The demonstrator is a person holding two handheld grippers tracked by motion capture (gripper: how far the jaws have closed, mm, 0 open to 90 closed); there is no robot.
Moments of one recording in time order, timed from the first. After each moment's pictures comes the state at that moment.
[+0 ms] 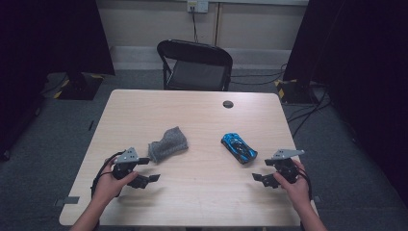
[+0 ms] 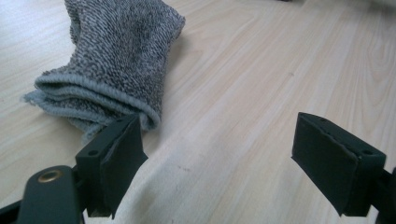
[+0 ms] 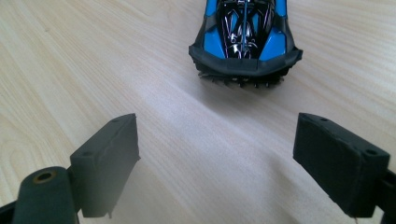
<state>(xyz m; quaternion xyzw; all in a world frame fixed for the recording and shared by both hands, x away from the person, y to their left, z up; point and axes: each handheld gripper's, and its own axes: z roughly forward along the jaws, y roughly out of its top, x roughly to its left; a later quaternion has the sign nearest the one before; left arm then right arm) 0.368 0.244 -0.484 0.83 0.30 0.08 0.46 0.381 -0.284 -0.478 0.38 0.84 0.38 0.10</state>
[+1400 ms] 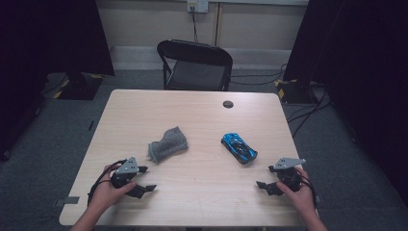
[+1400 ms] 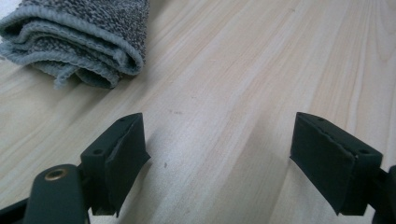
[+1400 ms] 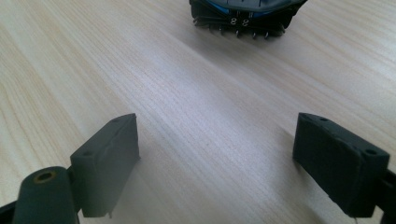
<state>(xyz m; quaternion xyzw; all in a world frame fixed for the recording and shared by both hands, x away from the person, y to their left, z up) 0.354 0.249 -0.504 0.87 0.26 0.09 0.41 0.366 -0.297 -0.500 0.35 0.86 0.36 0.12</state>
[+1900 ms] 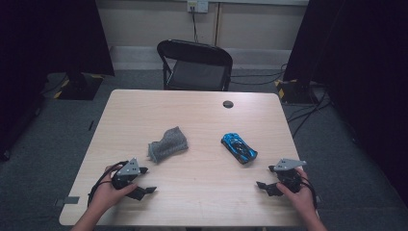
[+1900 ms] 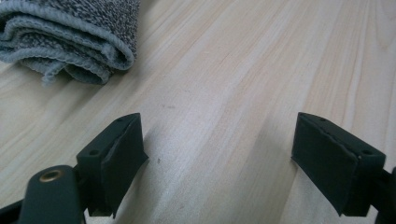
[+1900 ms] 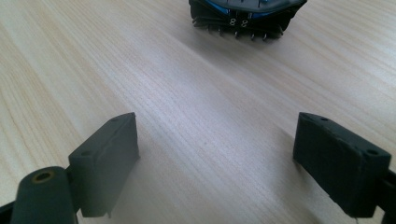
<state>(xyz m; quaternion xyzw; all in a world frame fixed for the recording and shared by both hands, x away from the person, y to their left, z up) 0.352 0.247 -0.504 0.88 0.25 0.09 0.40 0.364 -0.299 -0.502 0.34 0.86 0.36 0.13</state>
